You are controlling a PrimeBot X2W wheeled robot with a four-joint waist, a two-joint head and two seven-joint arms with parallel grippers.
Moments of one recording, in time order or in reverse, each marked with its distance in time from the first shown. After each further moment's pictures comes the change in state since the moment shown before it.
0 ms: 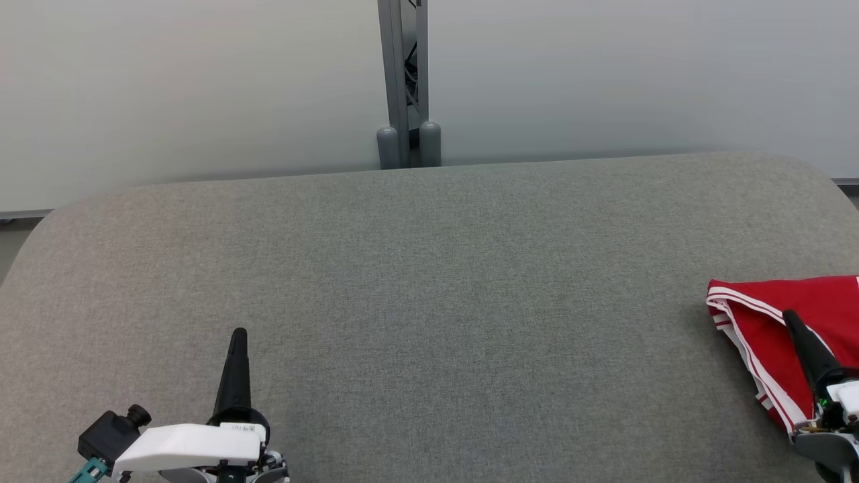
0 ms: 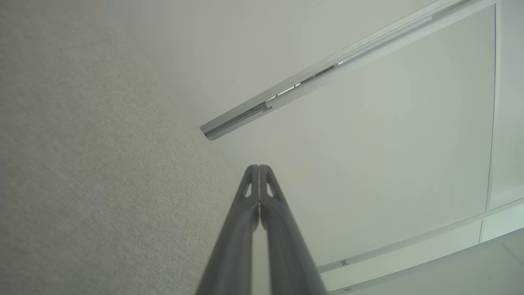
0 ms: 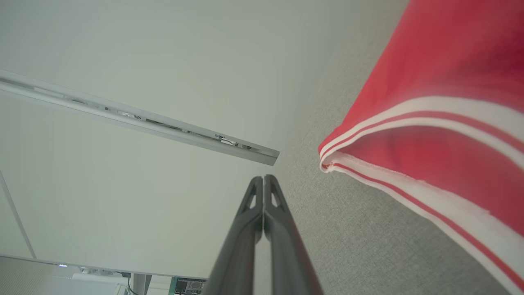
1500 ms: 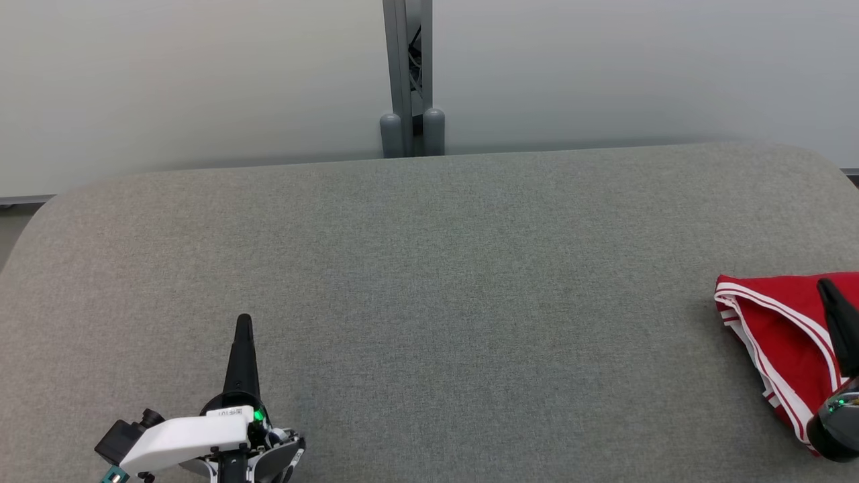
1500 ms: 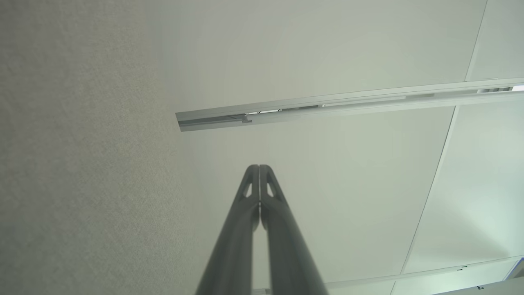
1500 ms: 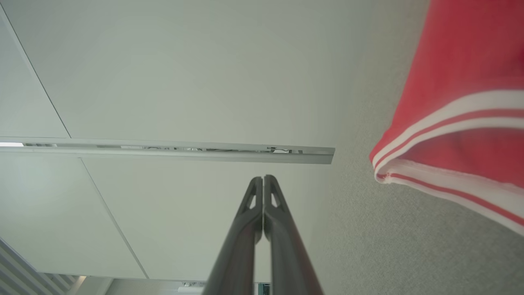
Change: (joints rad) left arm -0.035 -0.080 0.032 0.023 -0.294 -0.101 -0.003; right arm -0.091 -0.020 -0.114 0.083 0.331 0.000 0.145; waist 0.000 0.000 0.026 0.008
